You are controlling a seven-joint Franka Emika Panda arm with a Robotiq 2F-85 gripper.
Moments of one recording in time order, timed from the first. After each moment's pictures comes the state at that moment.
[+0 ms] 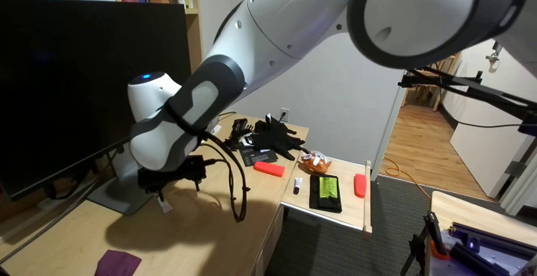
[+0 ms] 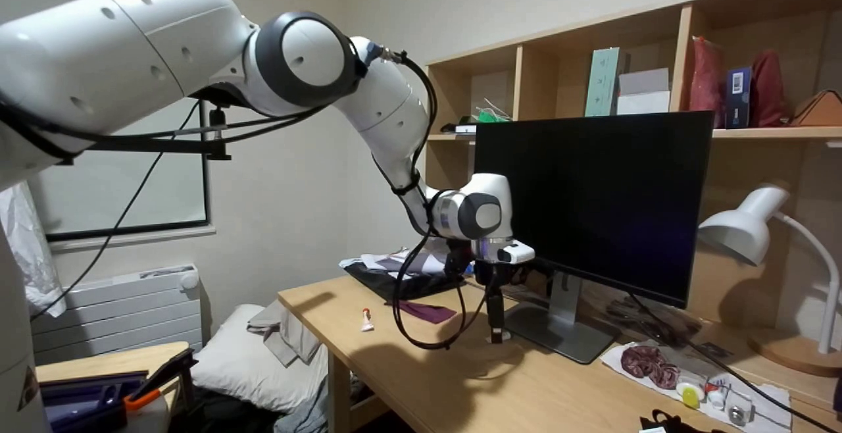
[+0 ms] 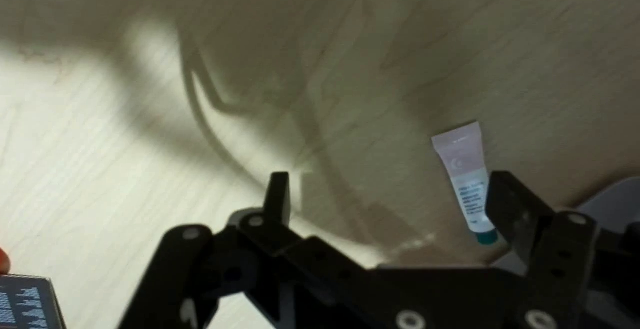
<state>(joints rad) 0.22 0.96 -0.05 -1.40 -0.10 2.38 0.86</state>
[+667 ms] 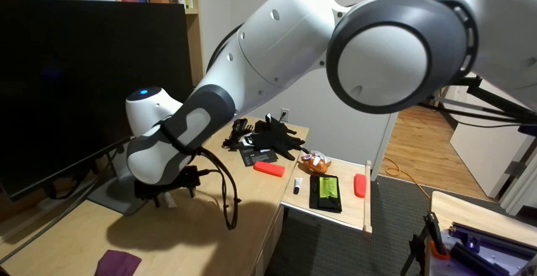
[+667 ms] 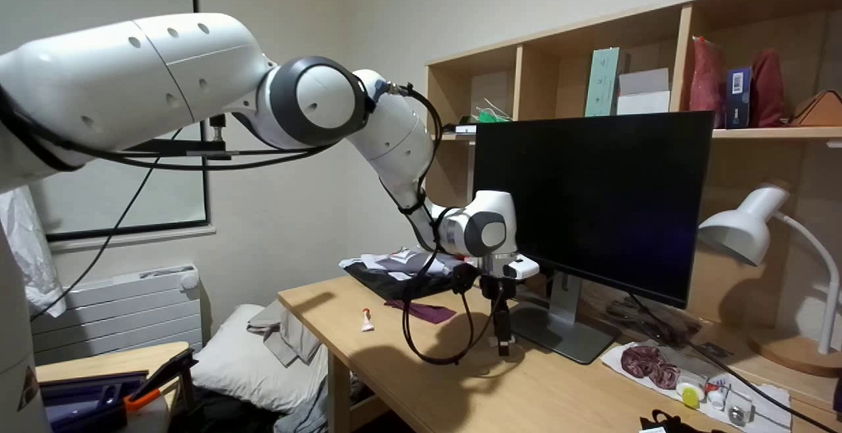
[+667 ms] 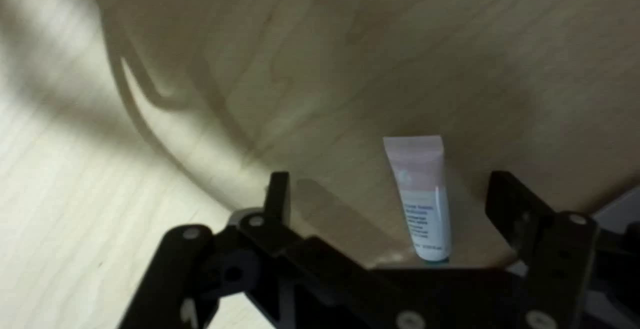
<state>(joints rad) 0.21 1.11 -0.05 -1.23 -0.10 2.38 0.86</state>
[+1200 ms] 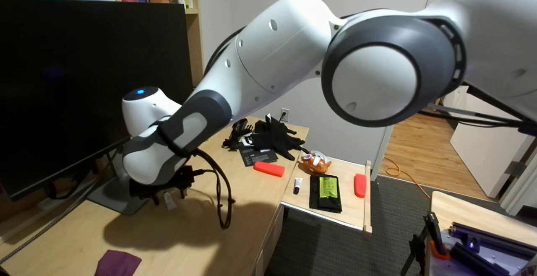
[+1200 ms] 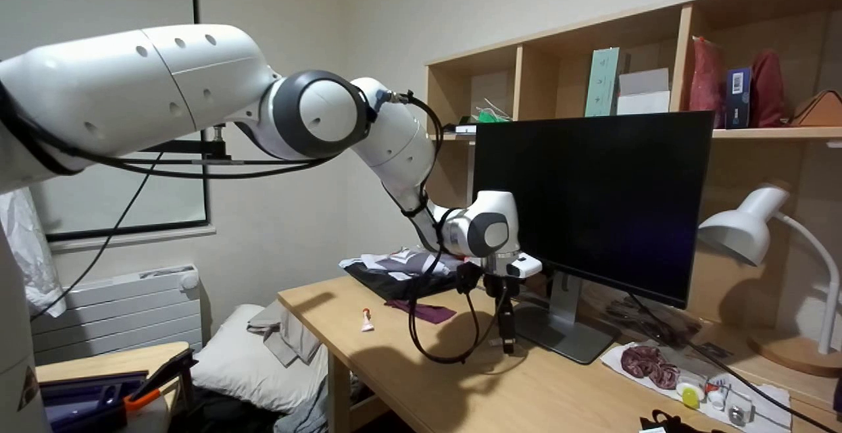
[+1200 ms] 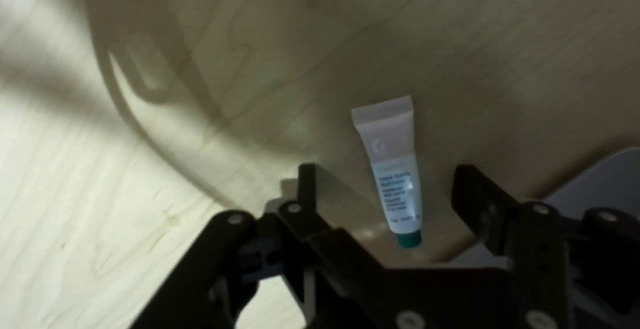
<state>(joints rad) 0.22 1.15 -0.05 -1.15 -0.10 2.38 0.86</state>
